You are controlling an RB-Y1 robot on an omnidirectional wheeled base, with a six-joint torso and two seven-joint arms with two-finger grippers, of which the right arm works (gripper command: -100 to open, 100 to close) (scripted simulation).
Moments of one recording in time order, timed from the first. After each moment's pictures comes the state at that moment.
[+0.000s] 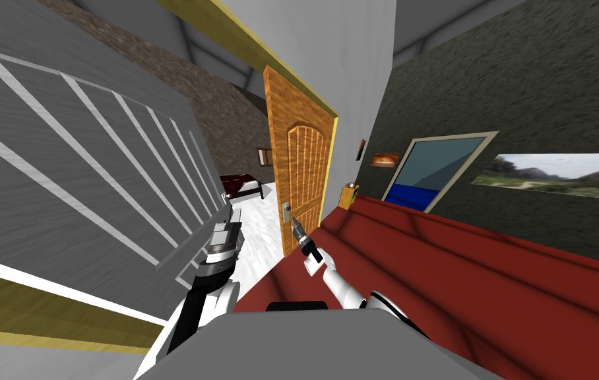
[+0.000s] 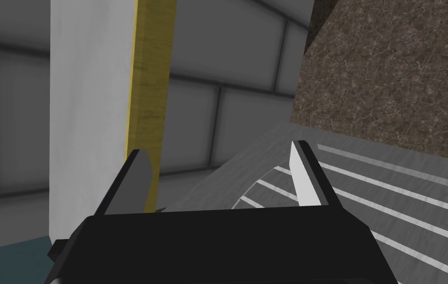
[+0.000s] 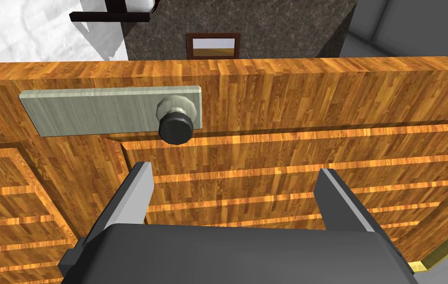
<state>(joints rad) -0.34 -0.05 0.52 -0.96 -0.13 -0.50 -0.12</state>
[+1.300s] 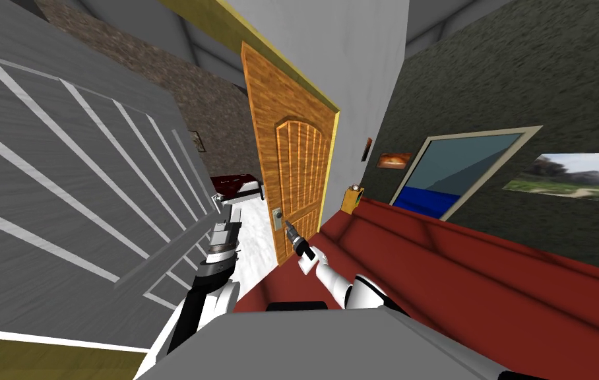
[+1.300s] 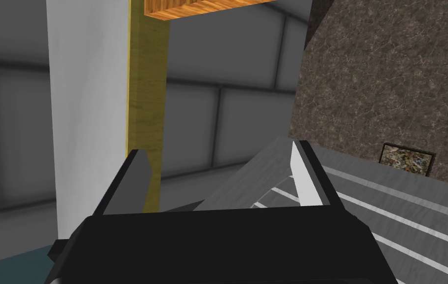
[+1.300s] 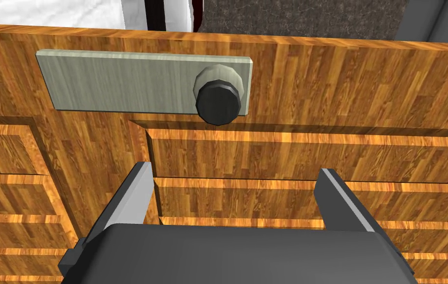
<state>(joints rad) -0.49 0.03 0.61 -0.71 -0.16 -0.48 -0.13</state>
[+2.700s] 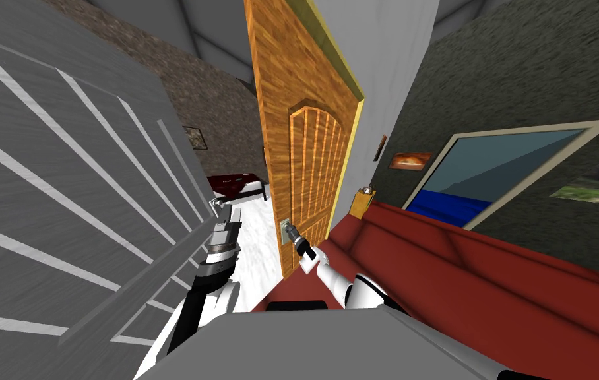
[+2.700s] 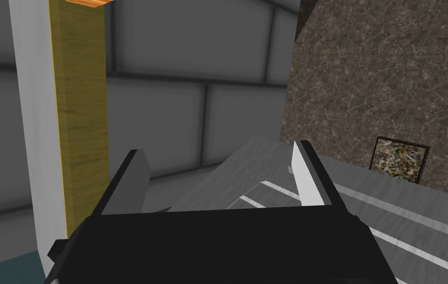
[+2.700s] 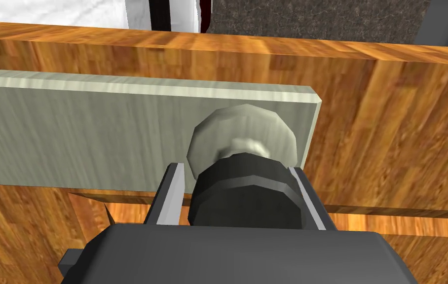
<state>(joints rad) -0.50 0.02 0.59 -0.69 -0.17 -0.49 -0.12</state>
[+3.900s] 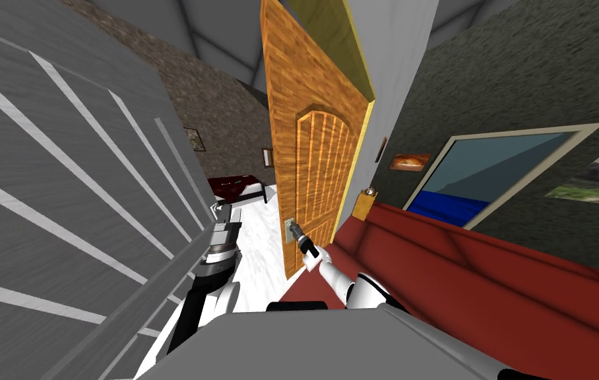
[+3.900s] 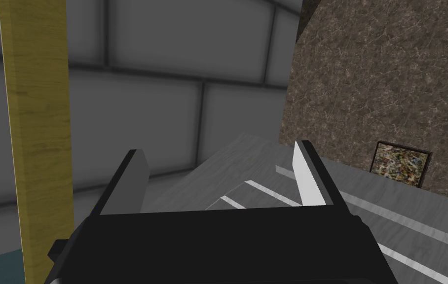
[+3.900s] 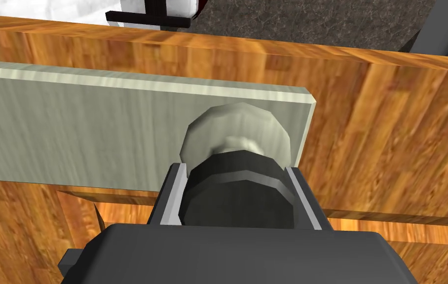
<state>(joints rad) -0.50 0.00 0.54 -0.66 -0.17 -0.49 -0.09</state>
